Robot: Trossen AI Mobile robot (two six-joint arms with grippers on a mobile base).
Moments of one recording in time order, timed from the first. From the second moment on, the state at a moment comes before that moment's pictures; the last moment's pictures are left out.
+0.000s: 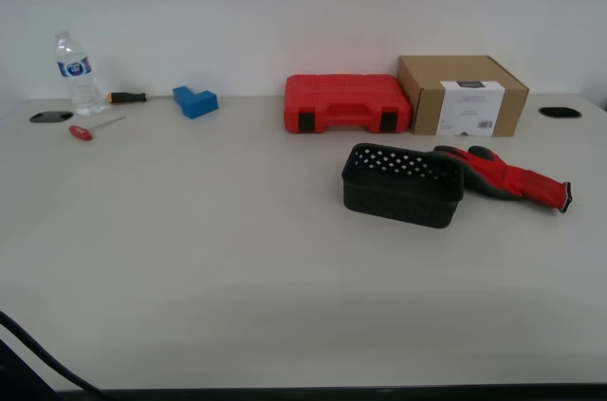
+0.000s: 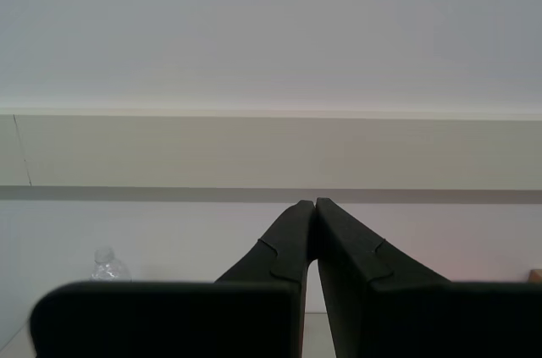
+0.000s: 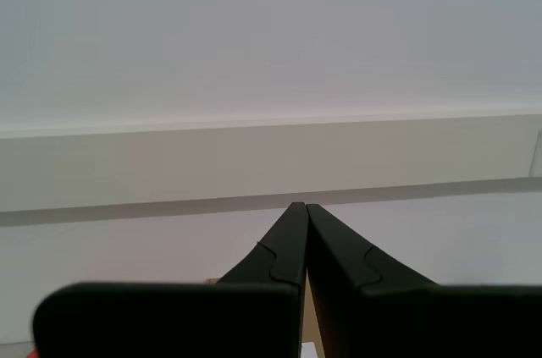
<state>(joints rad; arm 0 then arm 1) 0.00 1.05 0.52 0.62 0.08 0.01 0.00 1.05 0.52 0.61 -0.01 0.00</state>
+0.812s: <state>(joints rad) 0.00 1.65 0.80 0.12 0.18 -0.12 0.00 1.05 0.52 0.61 -0.01 0.00</state>
